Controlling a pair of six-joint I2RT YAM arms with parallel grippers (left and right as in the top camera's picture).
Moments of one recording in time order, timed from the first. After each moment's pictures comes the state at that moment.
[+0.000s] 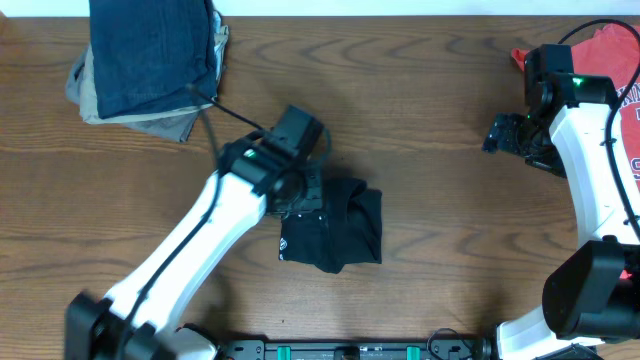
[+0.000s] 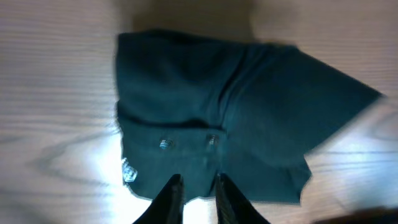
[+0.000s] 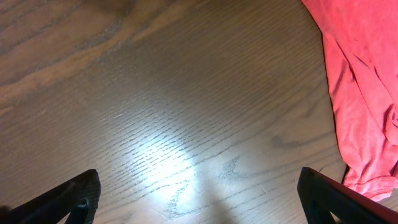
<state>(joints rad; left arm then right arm) -0.55 1.52 1.26 -1.06 0.13 -0.59 -0.06 1.73 1.51 -1.23 0.22 0.40</state>
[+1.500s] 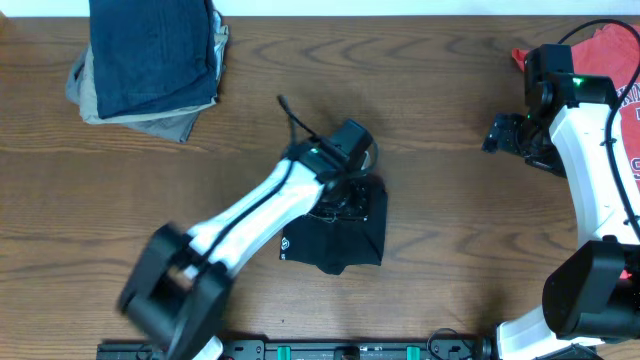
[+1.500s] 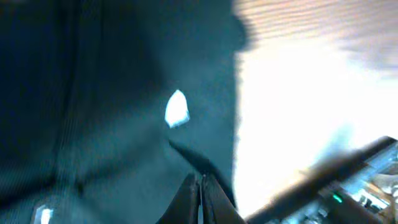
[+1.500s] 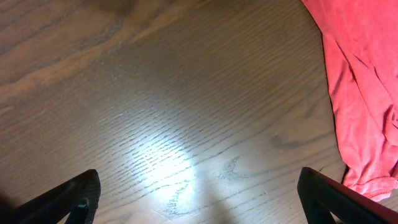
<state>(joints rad) -0.68 1.75 1.26 -0.84 0.41 -0.56 -0.06 1.73 1.51 -1.23 0.22 0.40</state>
